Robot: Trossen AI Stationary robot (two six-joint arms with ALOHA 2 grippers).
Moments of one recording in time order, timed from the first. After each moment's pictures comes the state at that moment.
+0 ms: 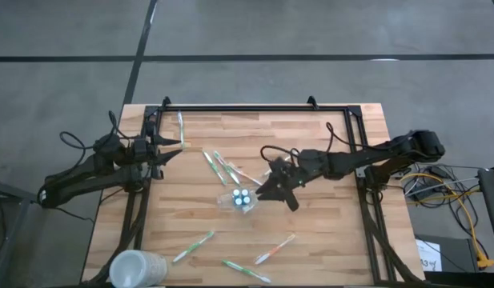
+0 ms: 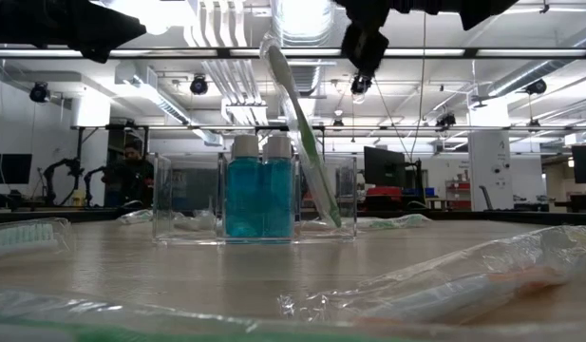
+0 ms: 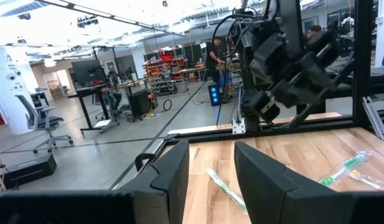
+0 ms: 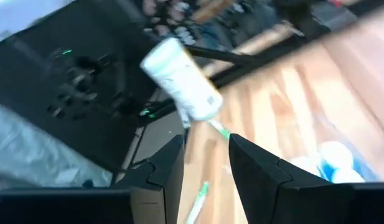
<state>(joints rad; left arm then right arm) 0.32 0.20 0.35 -0.11 0.13 0.18 0.11 1.41 0.85 0.37 -0.27 0.66</state>
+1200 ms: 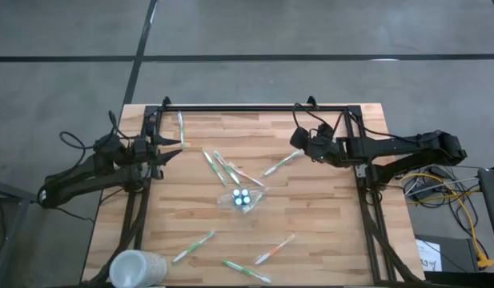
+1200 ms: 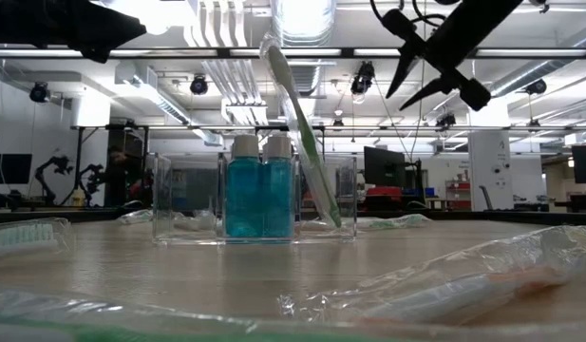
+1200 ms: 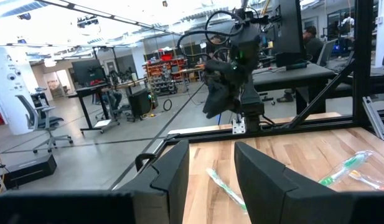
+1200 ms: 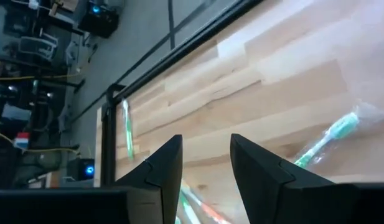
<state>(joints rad) 0.32 0.20 0.35 -0.11 0.13 0.18 -0.02 1.15 0.85 -0.47 0.65 1.68</state>
